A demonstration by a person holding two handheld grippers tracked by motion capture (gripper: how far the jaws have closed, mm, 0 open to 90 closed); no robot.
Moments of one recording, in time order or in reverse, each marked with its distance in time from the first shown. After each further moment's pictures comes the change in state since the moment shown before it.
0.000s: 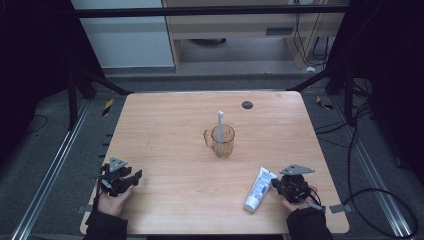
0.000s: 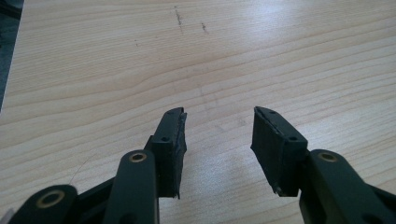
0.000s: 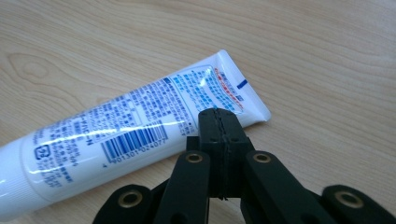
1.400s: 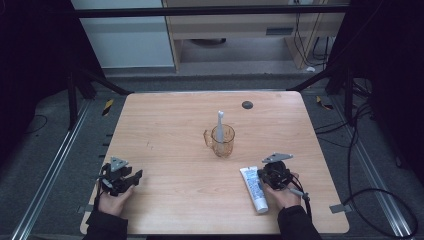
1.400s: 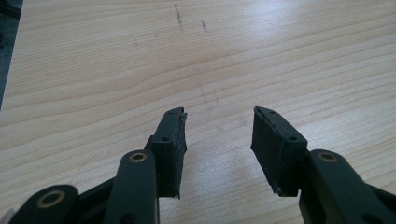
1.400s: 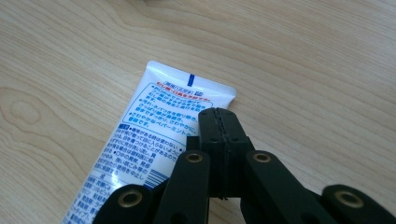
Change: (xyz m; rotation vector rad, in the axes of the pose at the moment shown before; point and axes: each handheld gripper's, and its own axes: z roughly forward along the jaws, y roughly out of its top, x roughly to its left) left arm -0.001 0.001 0.002 0.005 0.006 0.009; right arm 0.015 0.038 0.040 0.042 0.023 -0.055
